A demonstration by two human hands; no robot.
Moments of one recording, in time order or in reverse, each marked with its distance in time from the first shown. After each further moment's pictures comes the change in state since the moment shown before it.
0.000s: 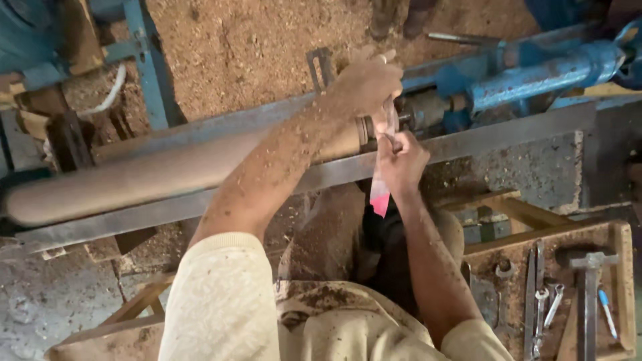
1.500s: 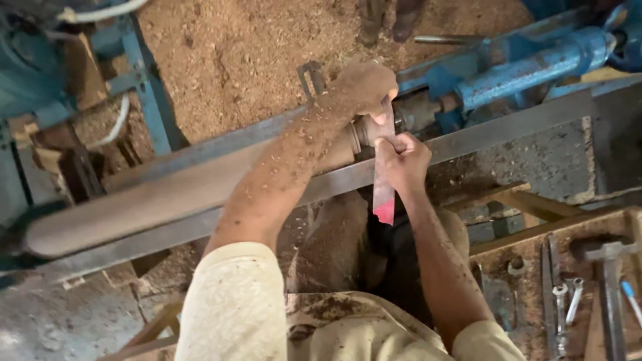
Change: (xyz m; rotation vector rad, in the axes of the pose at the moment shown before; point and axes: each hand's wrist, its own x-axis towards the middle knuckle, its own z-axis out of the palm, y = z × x) left_hand 0.037 -0.023 0.016 -0.164 -0.164 -0.064; right_hand 0.014 0.016 -0.004 0.221 -0.063 0.251
